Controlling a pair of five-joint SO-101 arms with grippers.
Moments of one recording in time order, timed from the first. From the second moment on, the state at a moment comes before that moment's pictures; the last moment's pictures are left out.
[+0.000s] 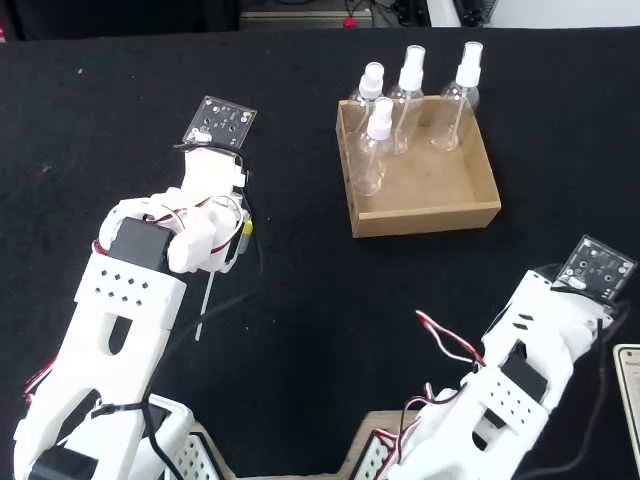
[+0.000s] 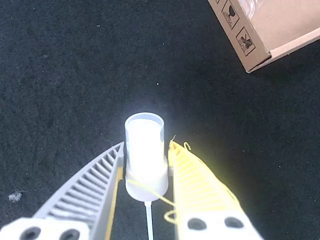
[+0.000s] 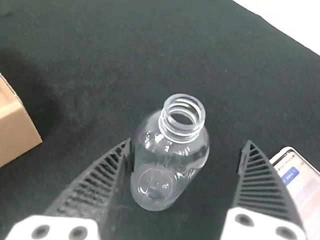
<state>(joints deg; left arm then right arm) 11.3 -36.4 28.5 69.0 -6.2 44.2 -63.0 89.5 9.6 9.7</state>
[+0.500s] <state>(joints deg) 11.3 -36.4 28.5 69.0 -6.2 44.2 -50.9 81.3 10.5 9.7</state>
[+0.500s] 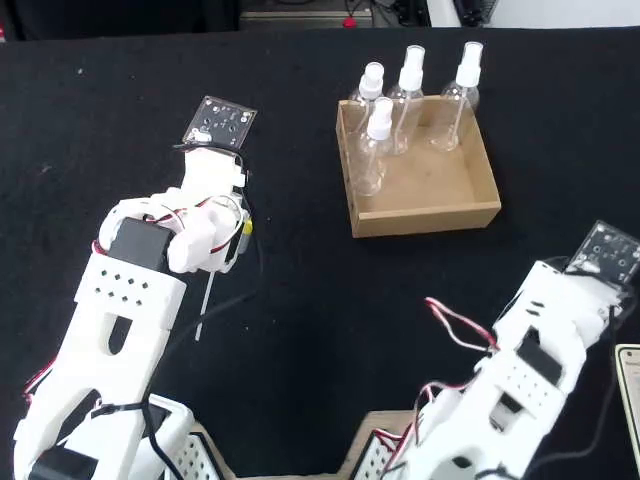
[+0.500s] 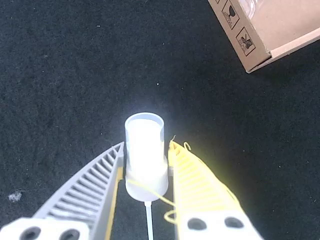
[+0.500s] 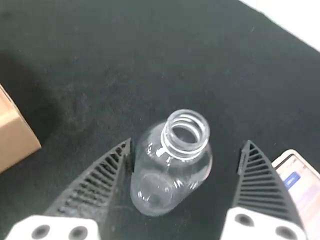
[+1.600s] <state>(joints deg) 11.3 -36.4 28.5 68.6 -6.2 44.0 -49.6 71.3 26.2 11.1</state>
